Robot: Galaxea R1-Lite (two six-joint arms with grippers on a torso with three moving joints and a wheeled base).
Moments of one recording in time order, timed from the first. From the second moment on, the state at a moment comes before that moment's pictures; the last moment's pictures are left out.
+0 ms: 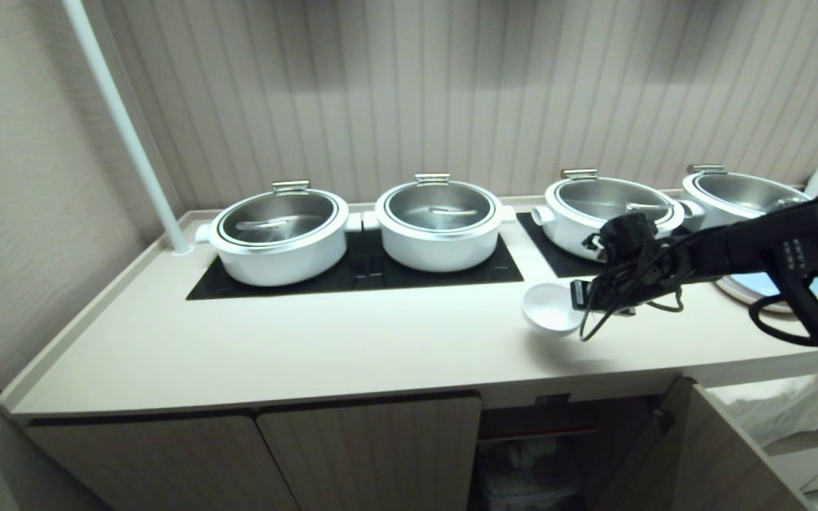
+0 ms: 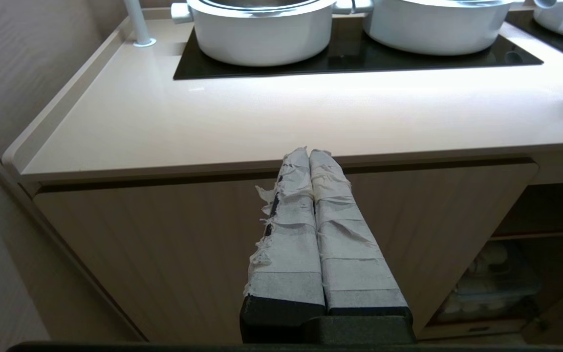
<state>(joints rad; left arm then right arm) 0.00 0.00 0.00 0.00 0.00 0.00 0.09 2.37 -1.73 0.21 0.13 0.16</state>
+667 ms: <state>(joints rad) 0.00 0.00 0.00 0.00 0.00 0.00 0.09 2.32 -1.72 0.22 0.13 0.27</state>
